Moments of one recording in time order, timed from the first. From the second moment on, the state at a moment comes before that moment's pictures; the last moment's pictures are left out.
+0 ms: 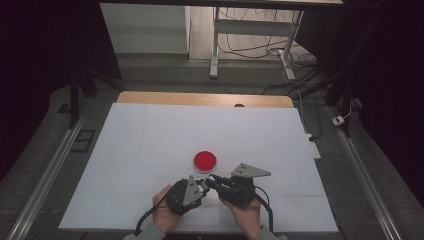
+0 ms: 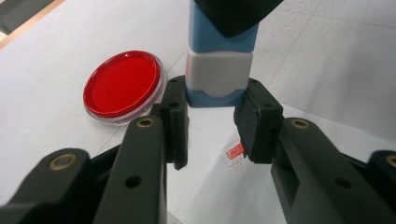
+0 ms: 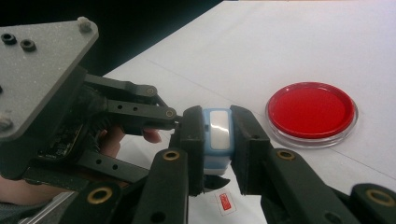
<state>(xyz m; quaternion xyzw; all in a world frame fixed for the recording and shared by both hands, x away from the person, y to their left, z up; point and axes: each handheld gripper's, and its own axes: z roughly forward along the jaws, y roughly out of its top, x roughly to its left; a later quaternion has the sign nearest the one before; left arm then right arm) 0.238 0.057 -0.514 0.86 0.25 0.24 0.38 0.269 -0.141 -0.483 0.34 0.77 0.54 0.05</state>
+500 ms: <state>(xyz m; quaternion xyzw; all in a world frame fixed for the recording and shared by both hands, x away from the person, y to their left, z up) 0.241 0.060 -0.516 0.85 0.26 0.23 0.39 0.270 -0.144 -0.482 0.32 0.77 0.55 0.05</state>
